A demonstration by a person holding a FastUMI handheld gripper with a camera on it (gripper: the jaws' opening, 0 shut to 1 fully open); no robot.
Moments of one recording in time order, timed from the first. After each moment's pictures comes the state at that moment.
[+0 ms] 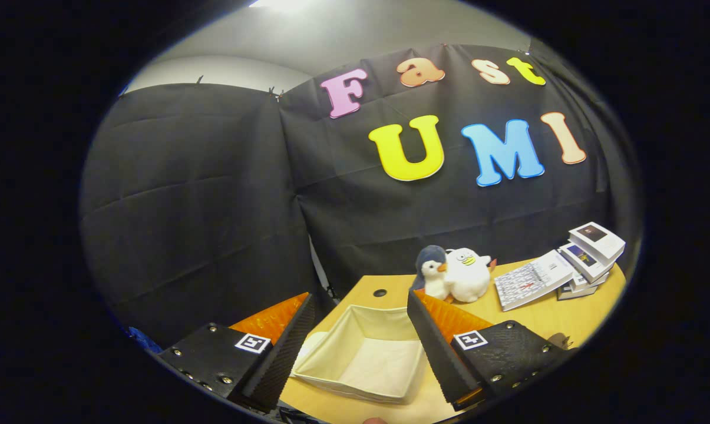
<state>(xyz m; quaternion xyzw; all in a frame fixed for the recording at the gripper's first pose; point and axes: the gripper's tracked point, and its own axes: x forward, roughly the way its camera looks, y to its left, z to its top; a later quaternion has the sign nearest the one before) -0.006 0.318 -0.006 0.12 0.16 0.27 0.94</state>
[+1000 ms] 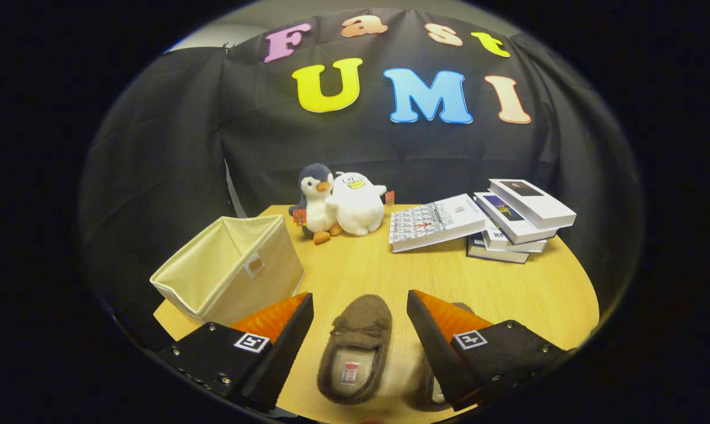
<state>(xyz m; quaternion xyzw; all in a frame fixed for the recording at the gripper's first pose) 0.003 0.135 -0.205 0.03 0.31 0.17 0.93</state>
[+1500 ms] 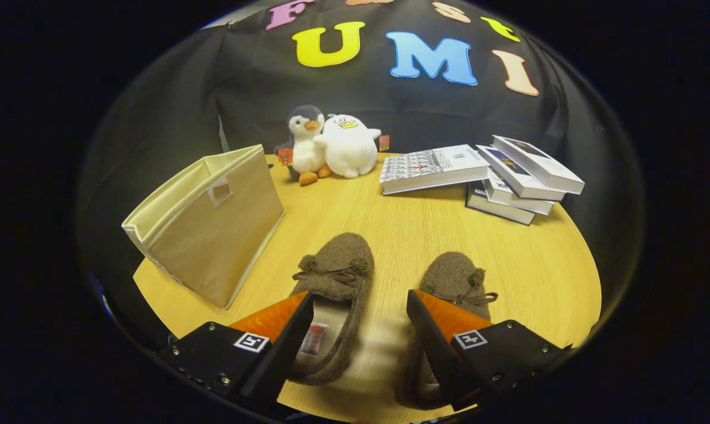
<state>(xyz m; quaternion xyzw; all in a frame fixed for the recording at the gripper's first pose) -0.022 0.116 -0.284 -0.01 0.40 0.18 0.90</state>
